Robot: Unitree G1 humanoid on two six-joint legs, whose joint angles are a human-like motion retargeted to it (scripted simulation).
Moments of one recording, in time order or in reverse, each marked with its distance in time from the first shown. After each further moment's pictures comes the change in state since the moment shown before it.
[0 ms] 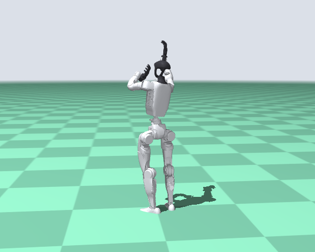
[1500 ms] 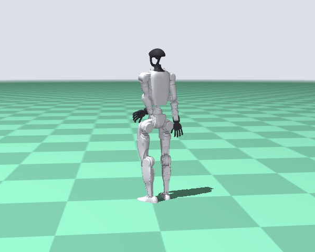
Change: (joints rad) left arm 1.192 -0.607 1.348 1.619 0.000 0.000 0.000; right arm 1.970 0.914 -0.497 0.818 -1.021 0.507 0.622; waist -0.214 -0.113 0.300; left_leg 0.196 -0.026 -0.091 0.005 0.028 -0.019; right_leg 0.233 -0.008 -0.098 -0.046 0.023 -0.033
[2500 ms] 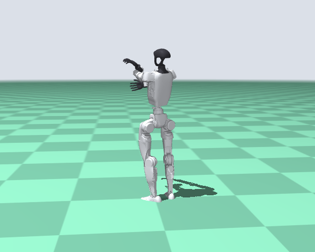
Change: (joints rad) left arm -1.209 0.014 -0.279 -0.583 0.000 0.000 0.000; right arm -1.128 -0.058 -0.117 -0.118 0.887 -0.082 0.003; waist 0.104 -0.030 -0.167; left_leg 0.039 0.007 0.045 -0.009 -0.020 0.026; right_leg 0.023 0.004 0.041 0.025 -0.017 0.030
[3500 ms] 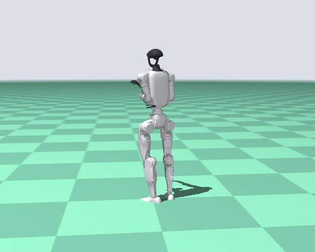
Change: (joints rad) left arm 1.370 -0.004 -0.947 -1.221 0.000 0.000 0.000; right arm 0.893 0.037 0.096 -0.862 -0.103 -0.433 -0.271; waist -0.089 0.056 0.253; left_leg 0.000 0.000 0.016 -0.005 -0.007 -0.008; right_leg -0.025 -0.008 0.015 0.009 0.004 0.001
